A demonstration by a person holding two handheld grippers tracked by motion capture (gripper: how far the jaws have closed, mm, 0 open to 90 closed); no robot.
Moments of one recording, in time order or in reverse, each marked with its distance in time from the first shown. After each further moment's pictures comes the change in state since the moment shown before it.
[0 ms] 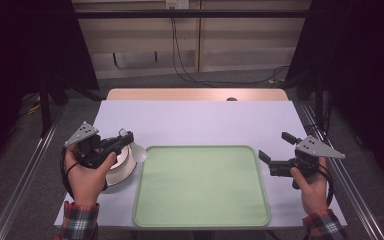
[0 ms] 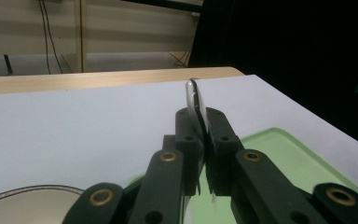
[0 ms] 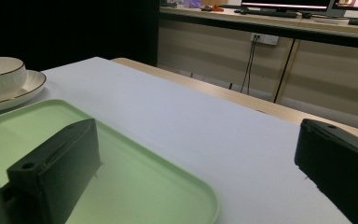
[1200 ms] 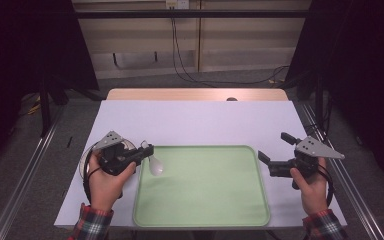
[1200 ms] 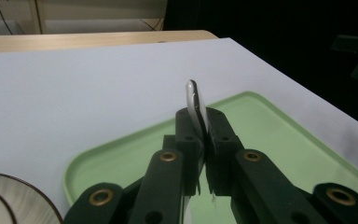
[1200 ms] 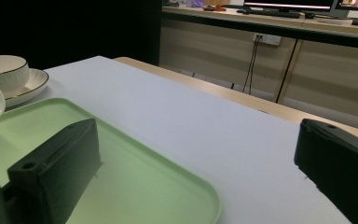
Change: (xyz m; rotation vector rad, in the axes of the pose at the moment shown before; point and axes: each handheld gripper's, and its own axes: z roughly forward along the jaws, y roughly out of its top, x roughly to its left) left arm -0.025 -0.024 0.031 0.134 -0.114 0.014; right arm 0.001 -0.001 0.000 0.002 0.004 0.001
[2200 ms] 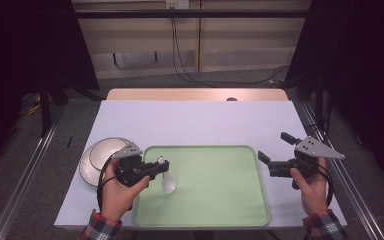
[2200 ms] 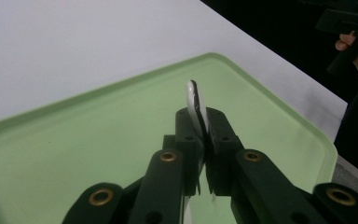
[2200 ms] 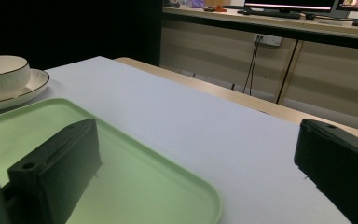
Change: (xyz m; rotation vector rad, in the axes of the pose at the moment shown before) left arm -0.025 -0.021 0.019 0.124 -0.121 0.003; right arm 0.000 0.000 0.000 -0.003 0.008 -0.004
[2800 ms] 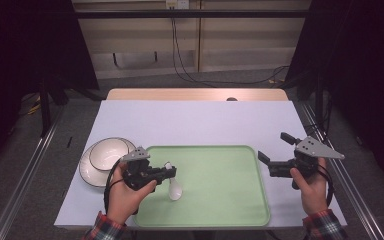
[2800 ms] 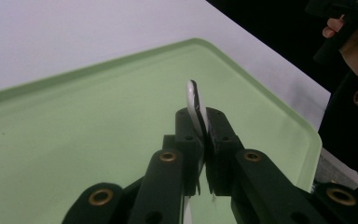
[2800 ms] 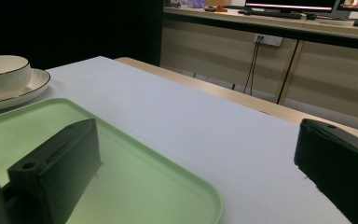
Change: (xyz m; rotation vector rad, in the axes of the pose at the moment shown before) left arm -0.004 -0.008 0.015 0.034 -0.064 -0.022; right arm 0.001 0.000 0.000 0.001 -0.001 0.001
